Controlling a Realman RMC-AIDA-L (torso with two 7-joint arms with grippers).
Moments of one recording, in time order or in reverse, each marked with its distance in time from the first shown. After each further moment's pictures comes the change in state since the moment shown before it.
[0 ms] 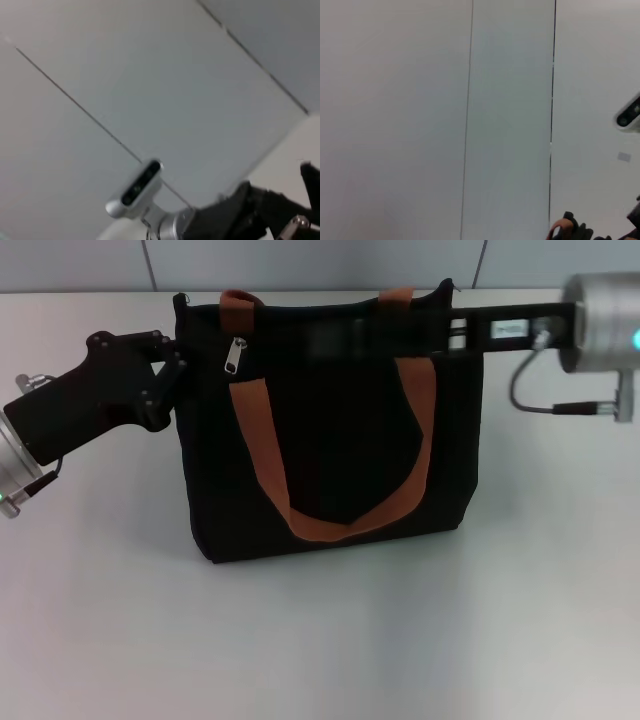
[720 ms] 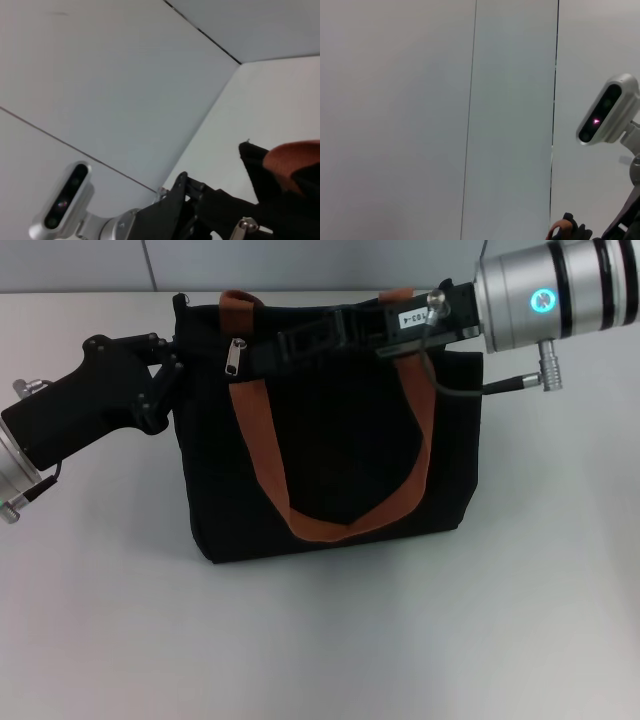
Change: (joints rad) left arm 0.008 -0.002 0.001 -0.010 -0.009 0.005 0.005; right arm 0.118 0.017 -0.114 0.009 -0.089 0.206 0.292
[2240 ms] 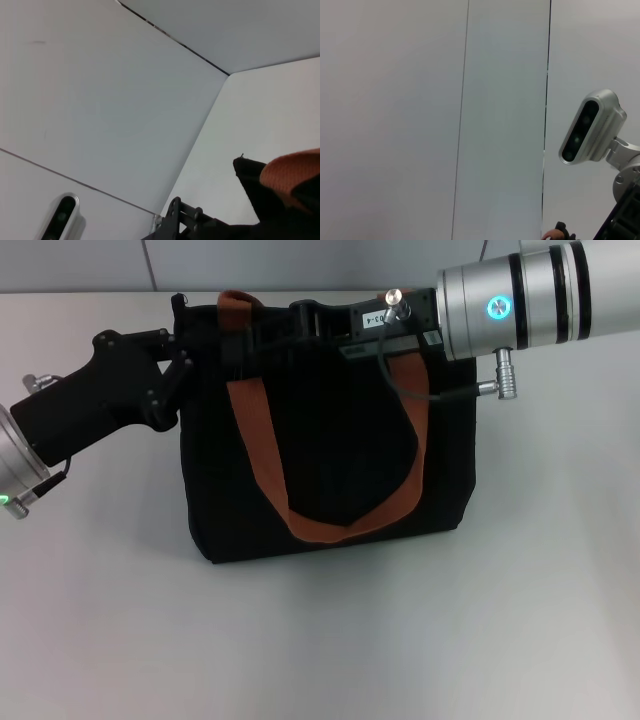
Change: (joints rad) left arm -0.016 -0.002 0.001 -0.012 0.000 0.012 0.002; right arm 0.004 0.044 -0.017 0.027 0.045 0.099 0.045
